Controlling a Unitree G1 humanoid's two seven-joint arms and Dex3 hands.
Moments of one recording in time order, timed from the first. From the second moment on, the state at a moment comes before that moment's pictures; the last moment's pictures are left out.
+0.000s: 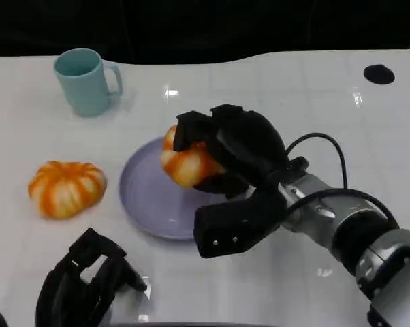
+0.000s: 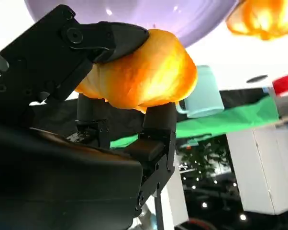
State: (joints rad) left arm -0.02 -0.10 0.27 0.62 -0.45 -0.39 -0.71; right arm -0.96 0.07 0.65 1.25 -0.82 -0.45 -0.60
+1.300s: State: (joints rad) left arm -0.02 -0.10 0.26 0.61 -0.45 -0.39 -0.71; right arm -0.99 0.05 0.62 1.16 -0.72 -0.45 -0.11
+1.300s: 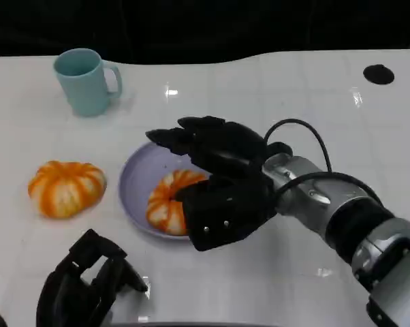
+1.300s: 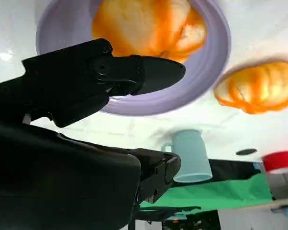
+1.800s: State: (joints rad) left arm -0.02 -0.11 0.26 0.61 -0.45 -0.39 -0.70; right arm -0.69 -0.07 0.31 0.95 -0.19 -0.71 0.30
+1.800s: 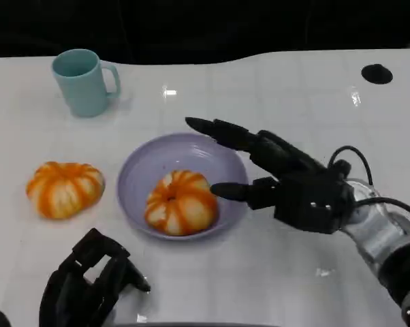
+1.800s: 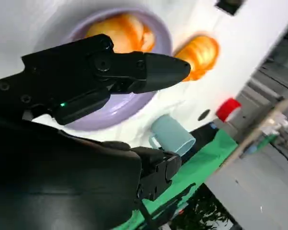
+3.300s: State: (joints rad) left arm -0.01 -0.09 0.26 0.58 -0.45 -0.37 -0.70; right arm -0.09 -0.02 -0.07 0.41 0.45 -0.16 0.72
